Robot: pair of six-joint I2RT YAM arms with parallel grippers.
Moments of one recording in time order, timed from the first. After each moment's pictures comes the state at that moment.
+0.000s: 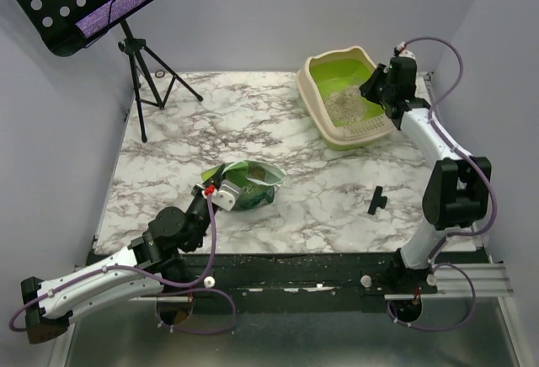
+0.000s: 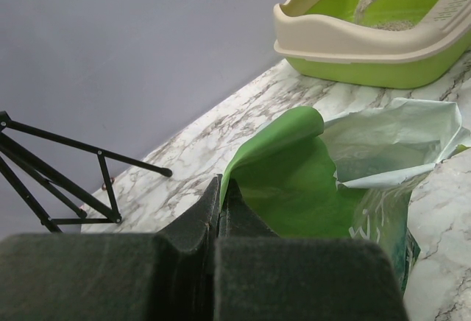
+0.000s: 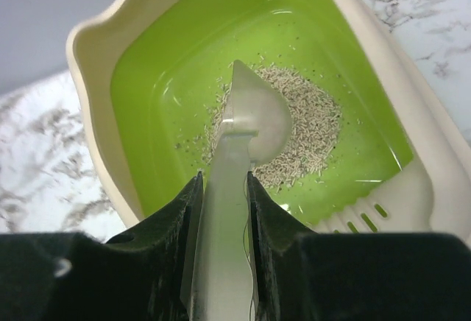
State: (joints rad) left arm -1.10 0.43 0.40 0.20 -0.65 0.57; right arm 0.06 1.71 1.34 -0.04 -0.03 0.47
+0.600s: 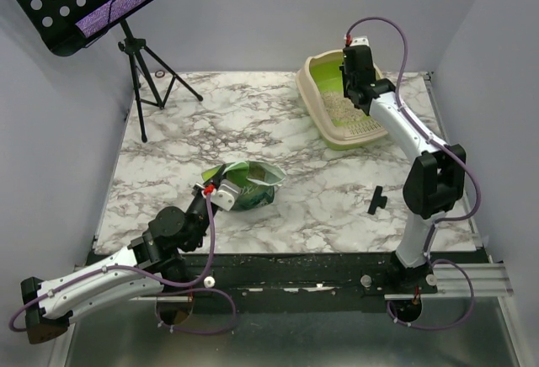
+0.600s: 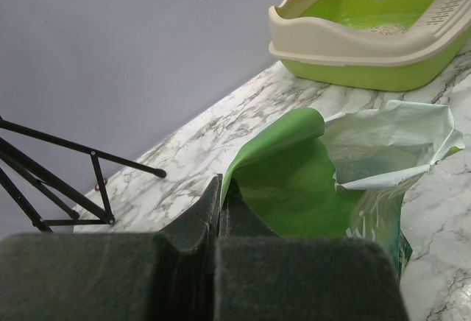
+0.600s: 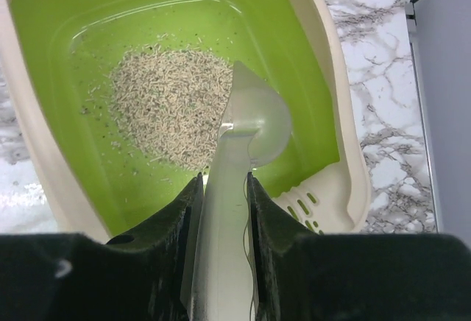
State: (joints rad) left arm -1.10 0.43 0.40 0.19 -0.63 0.55; right arm 0.32 1.90 1.73 -0.43 0.47 0.01
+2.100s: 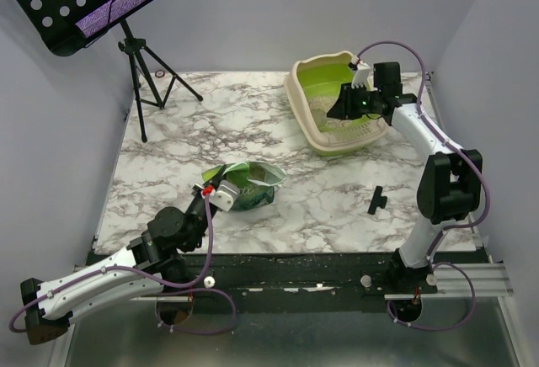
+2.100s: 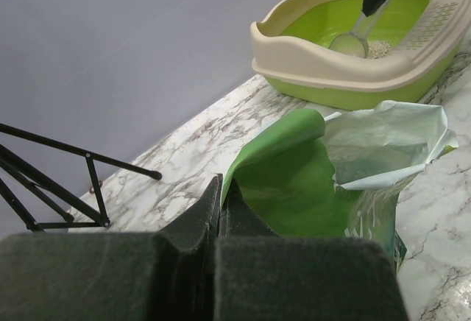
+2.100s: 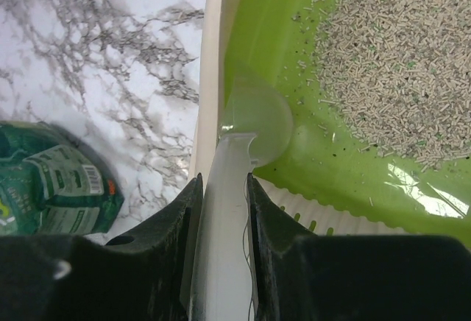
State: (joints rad) left arm -1.10 0.42 0.40 0.18 -0.61 0.53; right arm 0.15 1.80 1.48 -0.38 -0.58 0.04
